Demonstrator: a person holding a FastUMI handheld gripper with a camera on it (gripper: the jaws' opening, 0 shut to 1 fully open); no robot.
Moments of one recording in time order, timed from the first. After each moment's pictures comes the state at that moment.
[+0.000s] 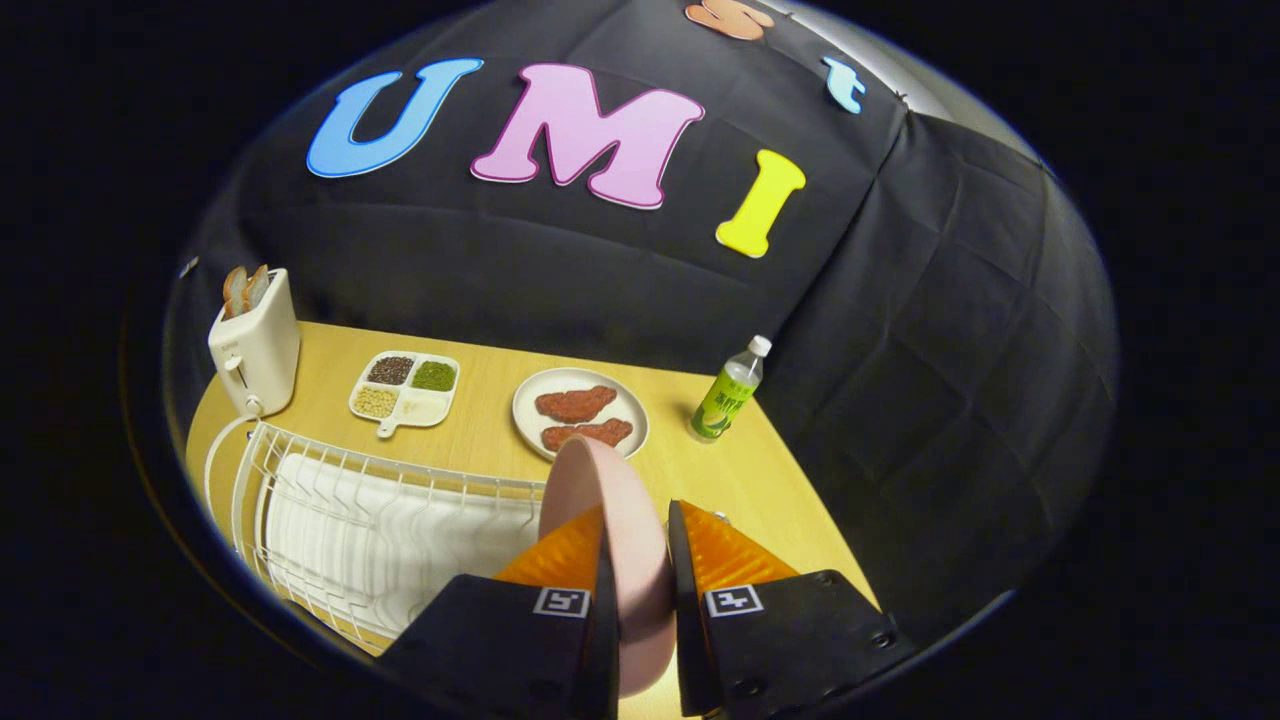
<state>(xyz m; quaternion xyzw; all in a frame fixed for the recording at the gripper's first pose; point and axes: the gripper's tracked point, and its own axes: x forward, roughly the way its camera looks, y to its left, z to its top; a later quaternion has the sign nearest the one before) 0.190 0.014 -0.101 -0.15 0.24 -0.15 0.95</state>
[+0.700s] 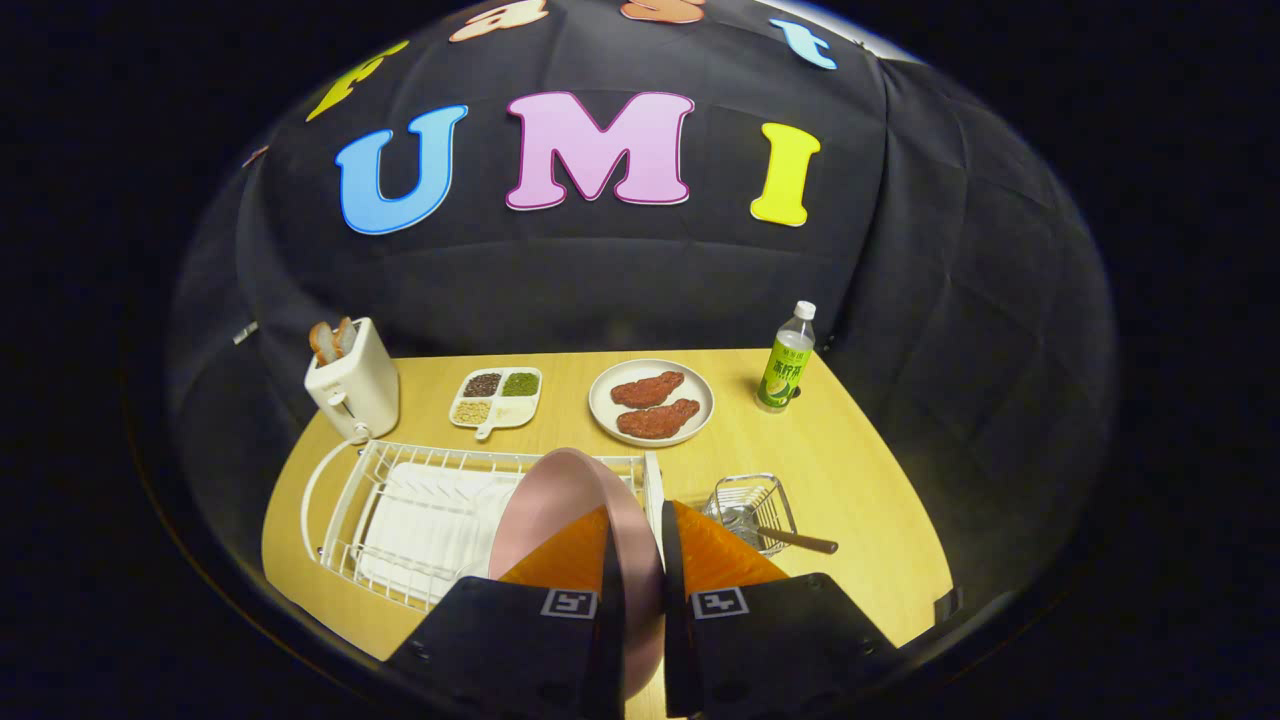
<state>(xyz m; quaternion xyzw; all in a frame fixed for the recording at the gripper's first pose) 0.117 0.030 -0.103 0.03 0.27 -0.01 0.96</state>
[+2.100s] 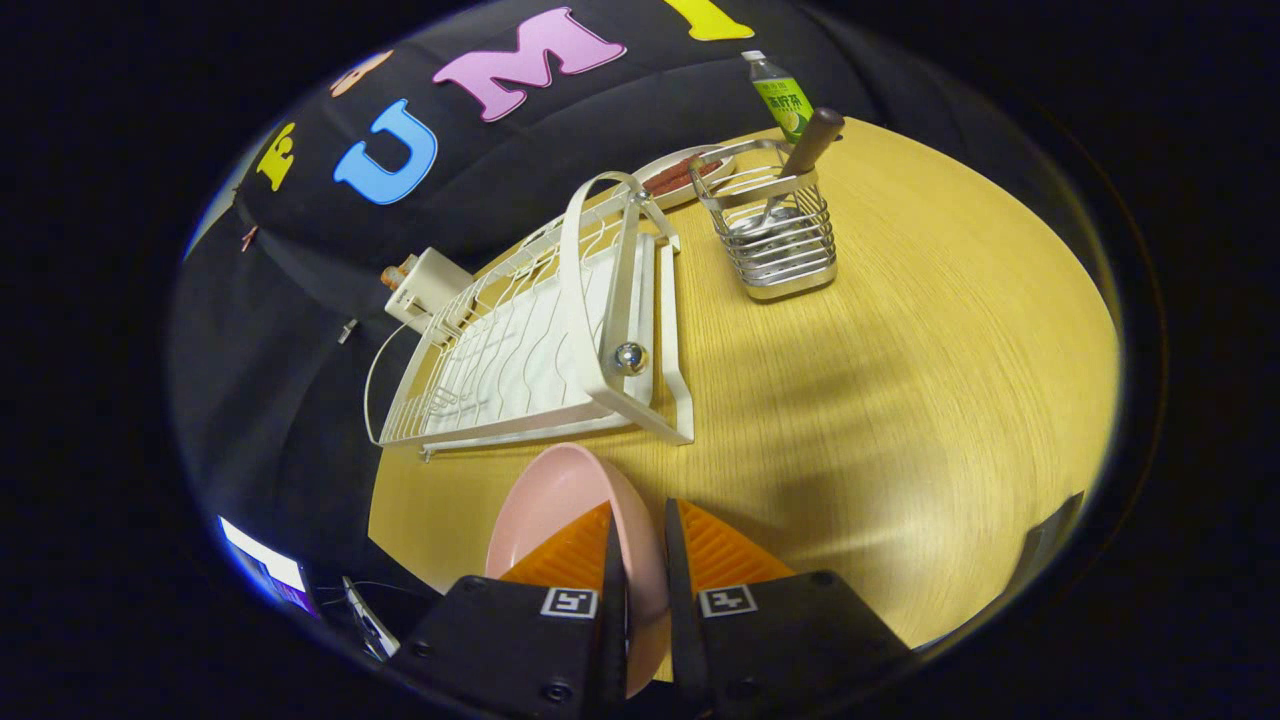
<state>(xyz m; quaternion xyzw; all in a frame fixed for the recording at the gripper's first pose) 0.000 0.013 -0.317 0.23 0.42 0.13 0.87</state>
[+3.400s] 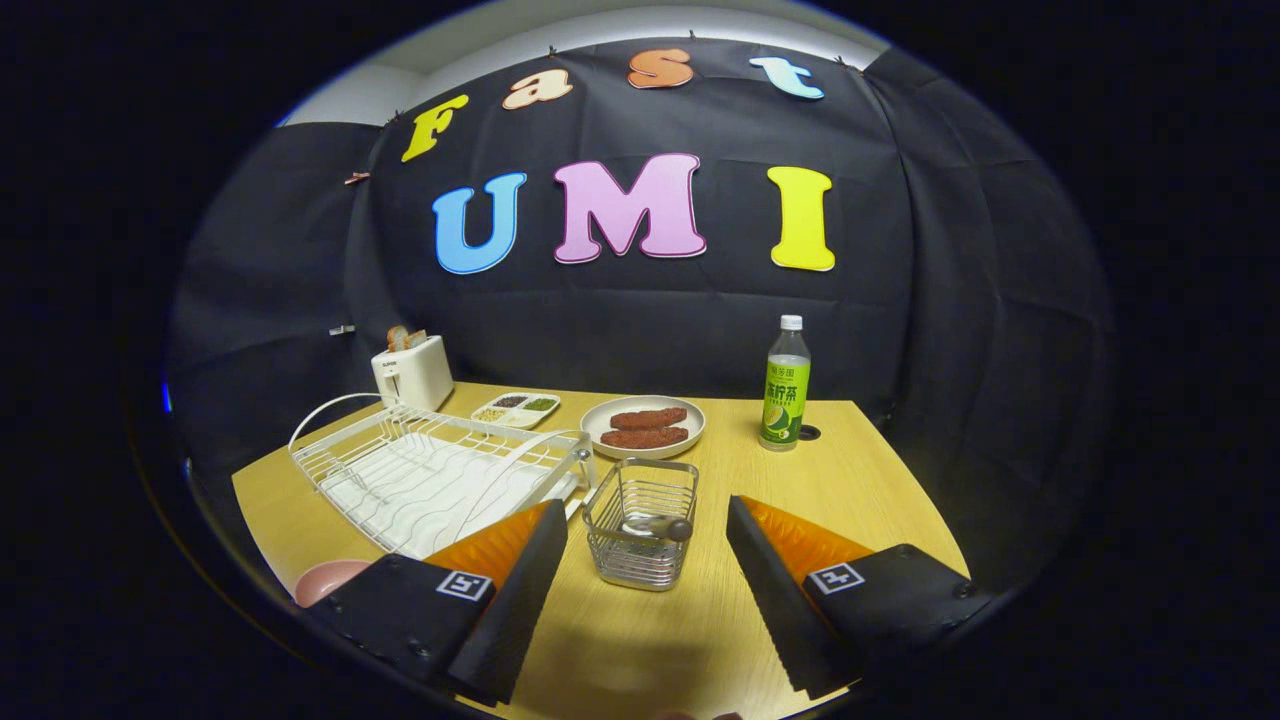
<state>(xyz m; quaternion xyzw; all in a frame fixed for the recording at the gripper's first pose) 0.121 -0.107 -0.192 0.01 0.09 0.14 0.99</state>
